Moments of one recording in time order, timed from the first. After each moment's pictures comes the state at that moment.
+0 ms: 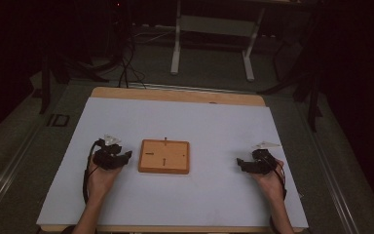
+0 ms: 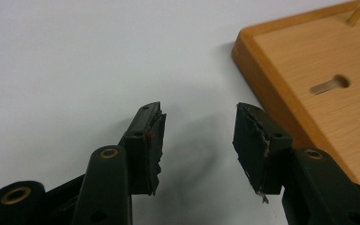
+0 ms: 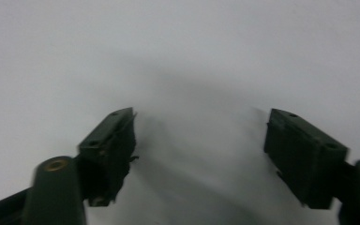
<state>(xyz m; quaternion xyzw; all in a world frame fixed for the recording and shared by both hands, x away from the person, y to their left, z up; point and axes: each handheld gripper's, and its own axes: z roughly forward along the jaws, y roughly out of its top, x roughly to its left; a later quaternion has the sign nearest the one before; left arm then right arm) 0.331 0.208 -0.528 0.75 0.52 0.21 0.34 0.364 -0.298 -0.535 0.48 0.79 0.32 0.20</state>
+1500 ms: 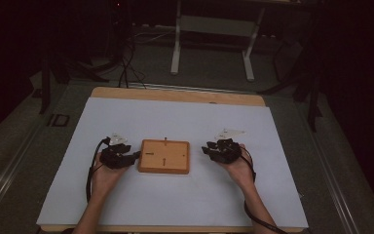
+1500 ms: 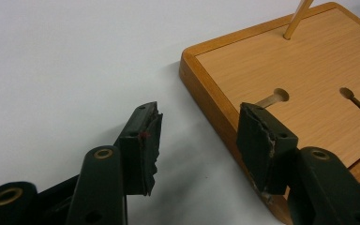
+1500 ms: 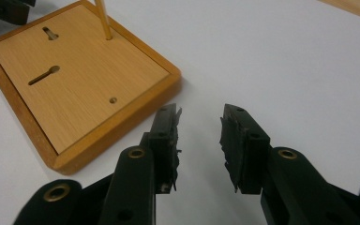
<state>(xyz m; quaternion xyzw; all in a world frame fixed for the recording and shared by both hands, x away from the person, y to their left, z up) 0.337 0.193 -0.529 0.77 0.48 0.18 0.38 0.378 -0.186 -0.501 0.32 0.84 0.41 0.15</state>
